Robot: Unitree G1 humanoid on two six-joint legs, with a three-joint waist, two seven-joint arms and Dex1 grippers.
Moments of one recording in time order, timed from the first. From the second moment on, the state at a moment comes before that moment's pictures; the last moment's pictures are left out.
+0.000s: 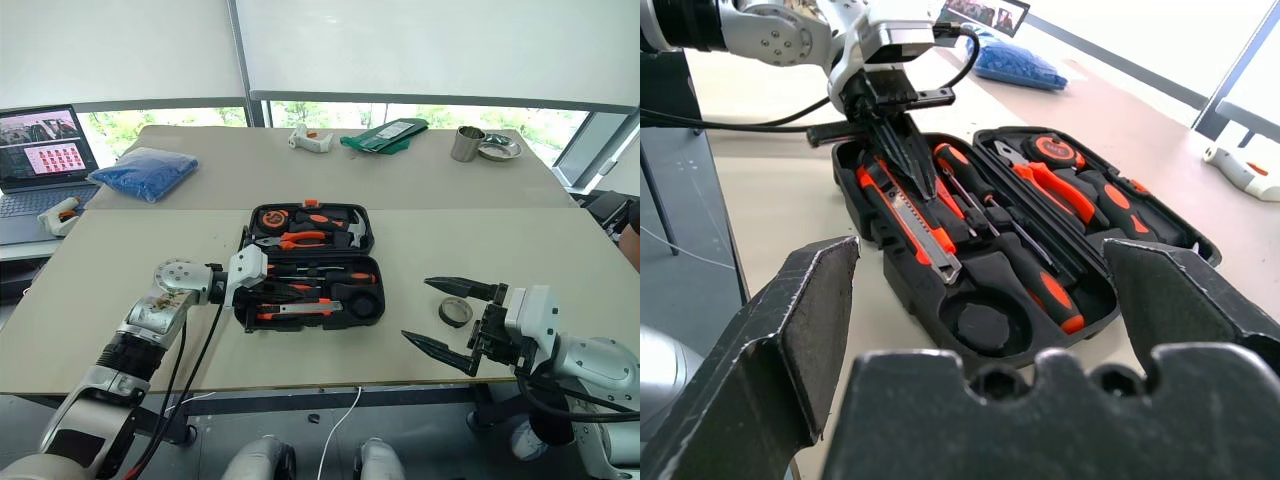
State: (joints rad) left arm -0.65 0.47 -0.22 0.39 -0.11 -0.07 -1.22; right arm 0.10 -0.76 -0.32 -0.37 0.60 0.05 1.07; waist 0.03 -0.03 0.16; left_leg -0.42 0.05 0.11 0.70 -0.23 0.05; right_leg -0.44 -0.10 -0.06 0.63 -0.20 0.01
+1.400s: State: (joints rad) left arm -0.59 0.44 -0.20 0.40 -0.16 -0.02 -1.25; right arm 0.10 -0.71 -0.29 -0.34 0.57 0.05 1.06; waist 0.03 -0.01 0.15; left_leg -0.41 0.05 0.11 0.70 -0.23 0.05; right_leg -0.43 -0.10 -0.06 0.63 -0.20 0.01
